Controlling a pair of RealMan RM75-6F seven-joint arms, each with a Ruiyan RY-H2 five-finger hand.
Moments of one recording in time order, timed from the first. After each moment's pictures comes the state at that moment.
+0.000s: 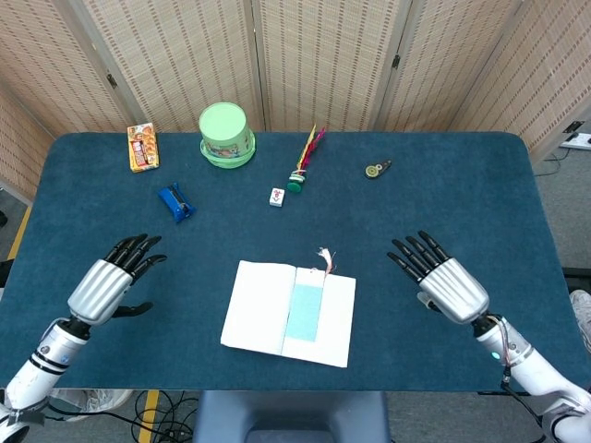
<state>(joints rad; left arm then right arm) -0.46 -1.23 -0.05 -1.38 1.75 1.33 -0.11 0.54 -1.23 -0.19 -1.34 -1.67 1.48 -0.15</state>
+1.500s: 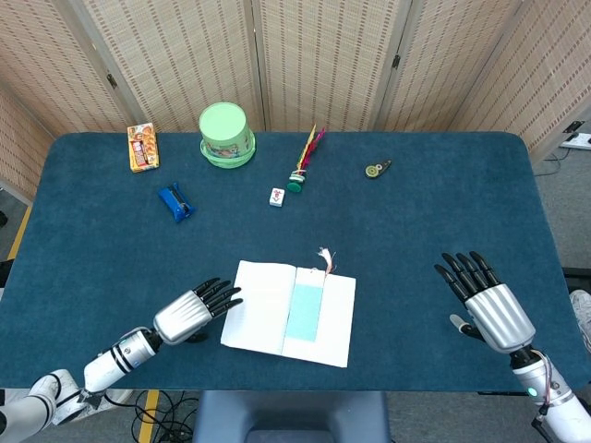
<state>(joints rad) -0.62 -1.64 0.14 -0.89 1.92 1.30 -0.16 0.29 -1.19 -0.09 -1.40 -1.71 1.51 -0.06</state>
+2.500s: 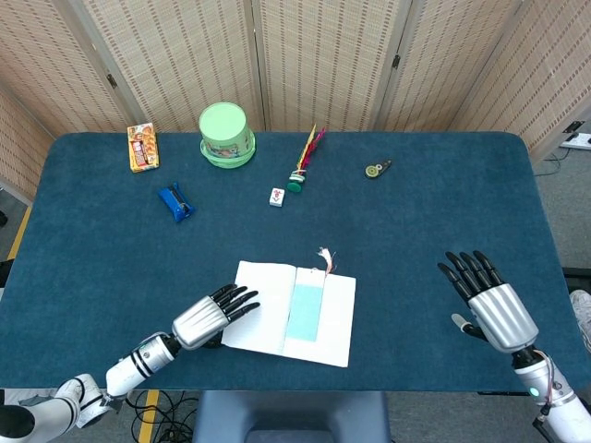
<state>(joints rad) -0.63 -1.76 0.16 -0.85 1.87 1.31 -0.19 0.26 -1.19 -0.05 -1.40 -1.72 1.50 -0.04</state>
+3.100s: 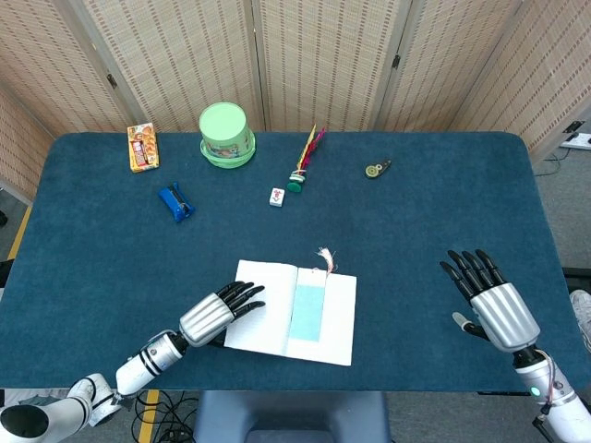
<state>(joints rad) -0.64 -1.82 0.14 -0.80 1.84 1.34 -0.32 0.25 -1.20 -0.03 -1.38 -1.73 1.50 -0.02</state>
